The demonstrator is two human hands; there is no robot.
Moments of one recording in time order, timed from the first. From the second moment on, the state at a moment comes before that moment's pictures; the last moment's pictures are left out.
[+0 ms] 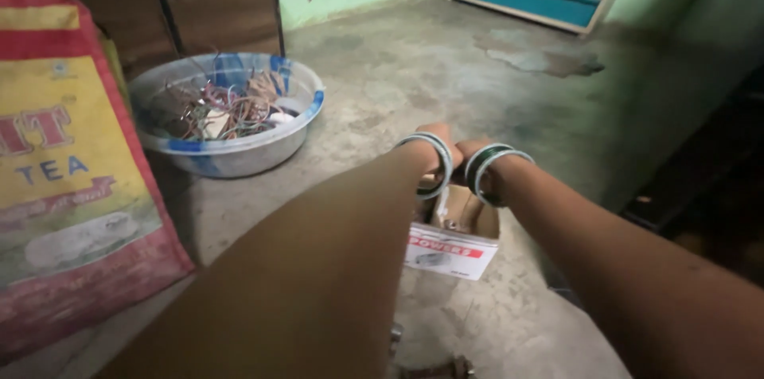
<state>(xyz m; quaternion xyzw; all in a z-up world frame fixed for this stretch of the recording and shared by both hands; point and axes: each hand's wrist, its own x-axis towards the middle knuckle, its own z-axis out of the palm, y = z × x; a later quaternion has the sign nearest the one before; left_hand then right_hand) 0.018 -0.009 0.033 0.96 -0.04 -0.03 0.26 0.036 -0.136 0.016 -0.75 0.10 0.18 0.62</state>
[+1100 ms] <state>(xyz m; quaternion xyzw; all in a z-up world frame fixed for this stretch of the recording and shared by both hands) -0.041 0.044 -0.042 0.99 -0.05 -0.11 0.01 0.019 -0.074 -0.074 -0.83 0.01 0.25 0.50</state>
